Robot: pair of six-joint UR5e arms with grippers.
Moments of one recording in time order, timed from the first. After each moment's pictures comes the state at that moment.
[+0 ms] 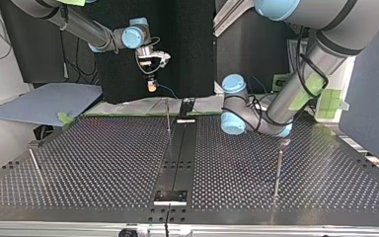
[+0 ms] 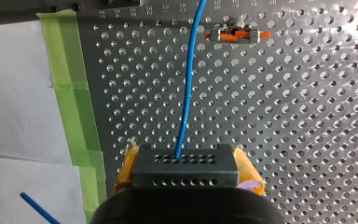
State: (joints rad) left arm -0.26 -2.25 -1.42 -3.27 -2.09 -1.00; right arm 2.11 -0.66 1.85 -1.06 1.59 1.65
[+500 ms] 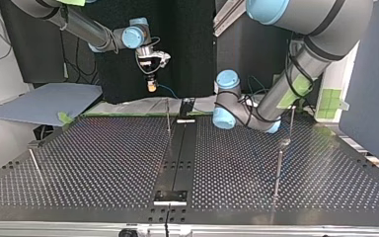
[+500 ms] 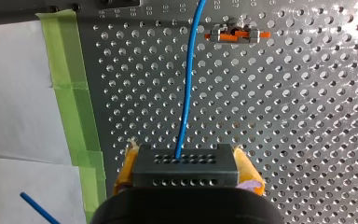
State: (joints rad) left arm -0.30 -2.30 -1.42 -3.29 -2.04 -1.03; right arm 2.11 -0.66 1.85 -1.06 1.59 1.65
